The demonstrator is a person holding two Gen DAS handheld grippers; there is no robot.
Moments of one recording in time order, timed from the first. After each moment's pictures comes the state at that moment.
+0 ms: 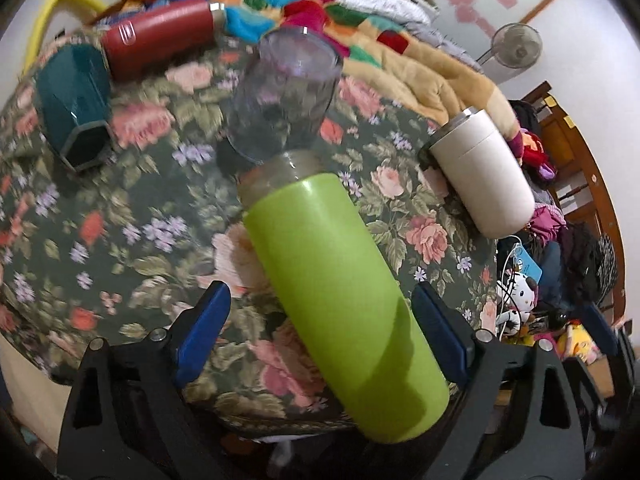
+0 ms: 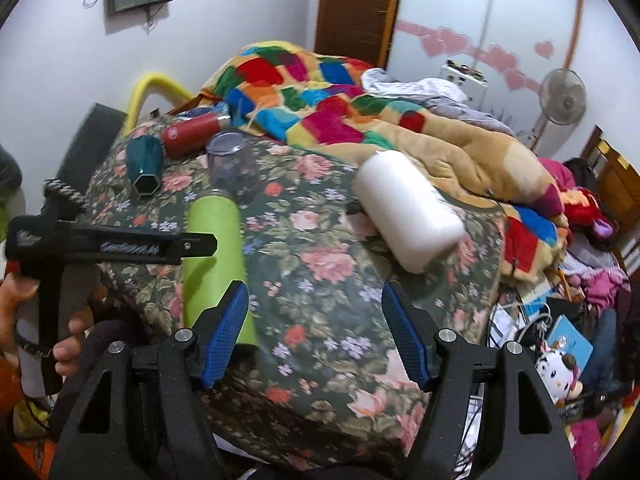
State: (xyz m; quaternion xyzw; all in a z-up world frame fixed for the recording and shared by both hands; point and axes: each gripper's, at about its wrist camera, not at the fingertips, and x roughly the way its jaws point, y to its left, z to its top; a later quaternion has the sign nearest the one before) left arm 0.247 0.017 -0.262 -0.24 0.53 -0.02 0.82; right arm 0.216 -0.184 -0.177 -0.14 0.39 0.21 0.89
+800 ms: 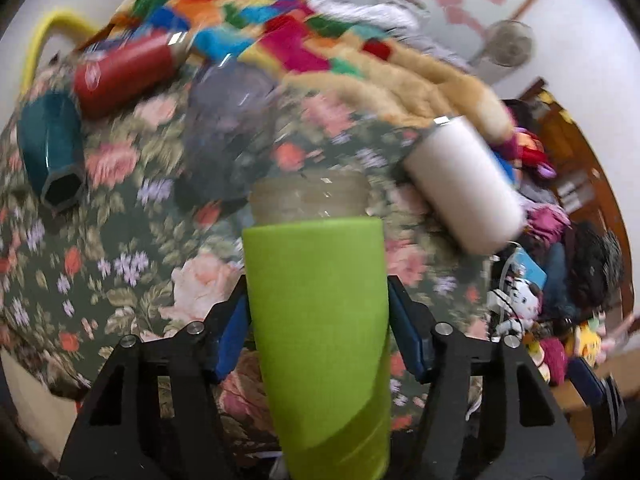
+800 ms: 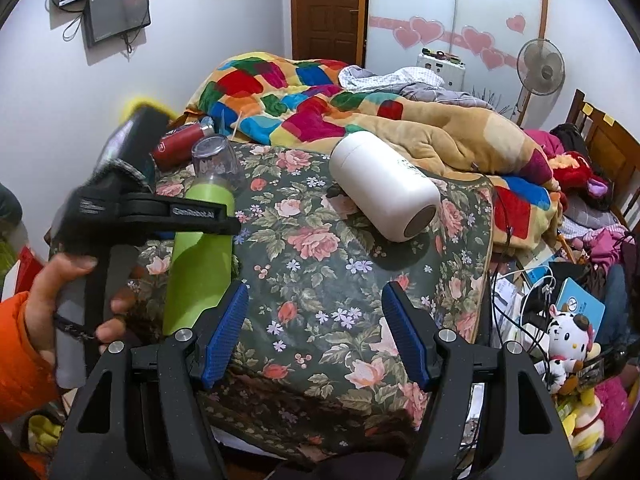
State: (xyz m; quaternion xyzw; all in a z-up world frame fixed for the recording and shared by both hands) left arm 0.261 -0.012 -0.231 -0.20 0.50 -0.03 0.84; right arm 0.202 -0.215 -0.182 -0.09 0.39 0.20 0.90
